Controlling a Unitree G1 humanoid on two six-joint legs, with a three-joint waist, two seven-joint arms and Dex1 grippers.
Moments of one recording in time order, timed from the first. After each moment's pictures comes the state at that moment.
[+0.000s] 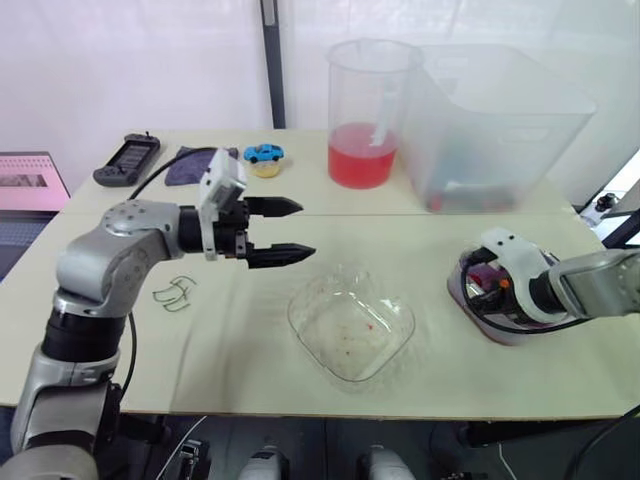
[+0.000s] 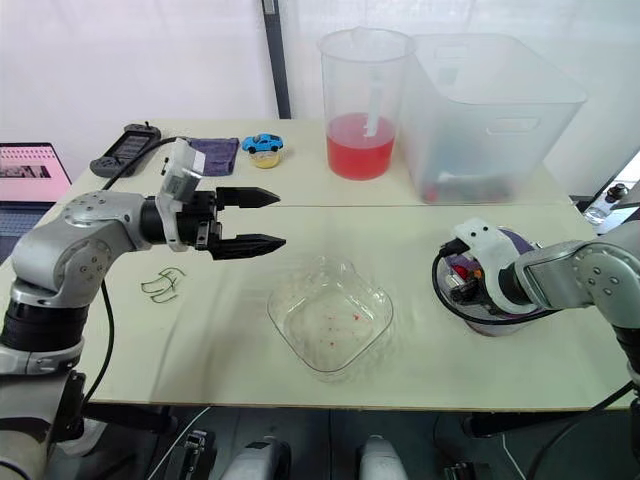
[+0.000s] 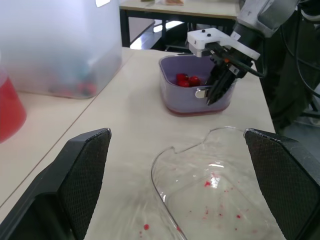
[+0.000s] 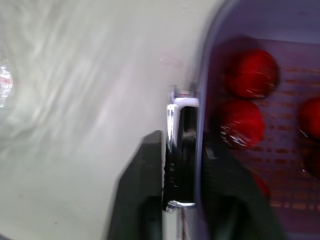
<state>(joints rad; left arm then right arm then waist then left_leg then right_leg) -0.79 0.69 -0.01 -0.14 -0.64 0.69 -1.11 -0.65 -1.16 0.02 -0.27 1.12 1.61 0.14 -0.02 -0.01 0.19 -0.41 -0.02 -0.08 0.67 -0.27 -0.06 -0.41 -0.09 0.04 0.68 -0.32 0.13</state>
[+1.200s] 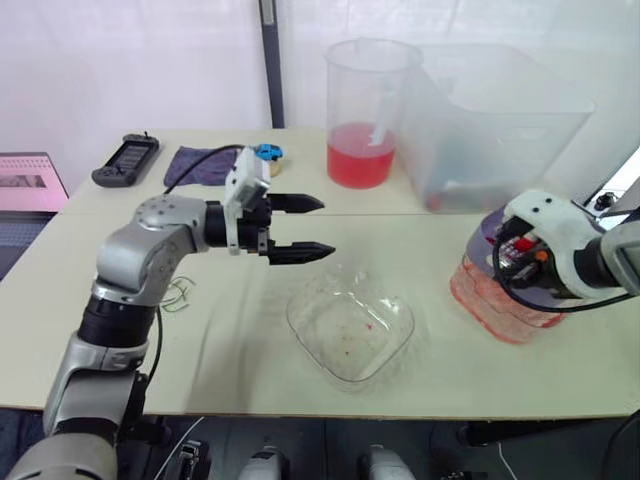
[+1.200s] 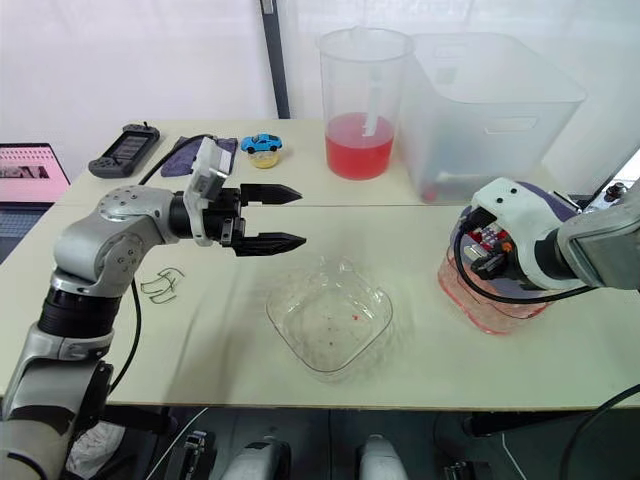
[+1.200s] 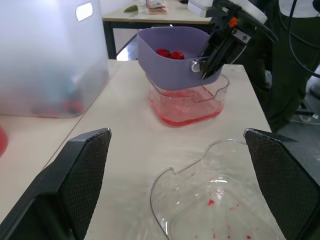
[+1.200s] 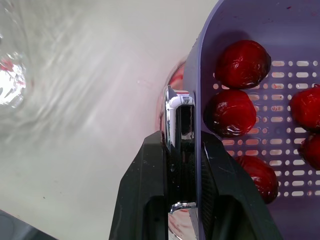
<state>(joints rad) -0.84 0.58 -0.07 -0.05 -0.56 0.60 -1.16 -0.79 -1.37 -0.01 -0.38 1.19 1.61 0.24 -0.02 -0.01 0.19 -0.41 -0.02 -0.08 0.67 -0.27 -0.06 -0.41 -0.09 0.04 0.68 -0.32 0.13</state>
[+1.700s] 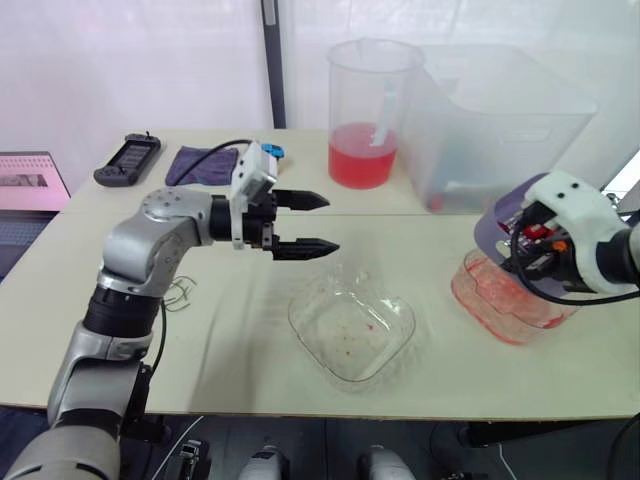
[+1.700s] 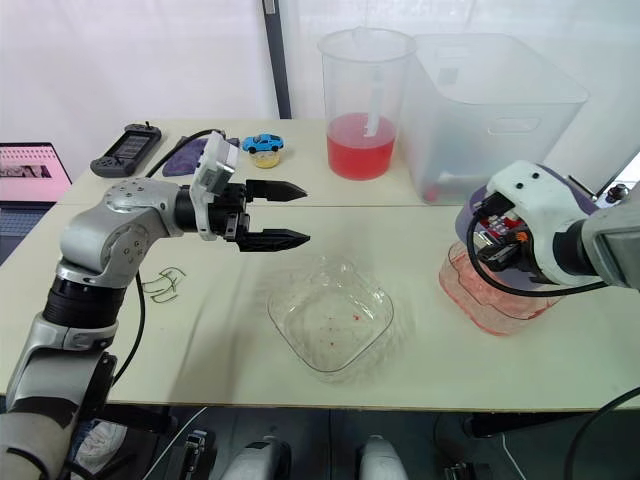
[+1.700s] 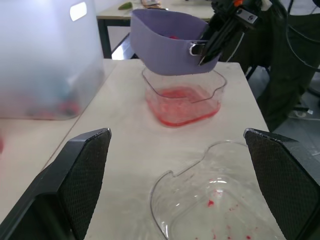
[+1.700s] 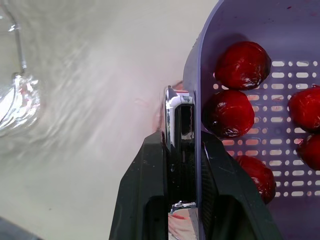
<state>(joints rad) -0.89 0.59 -0.10 0.01 -0.55 0.61 -1.19 -0.66 -1.36 -0.25 -0.40 1.33 1.61 0.09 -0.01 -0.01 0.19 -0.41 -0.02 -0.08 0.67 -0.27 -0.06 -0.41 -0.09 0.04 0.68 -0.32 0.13</state>
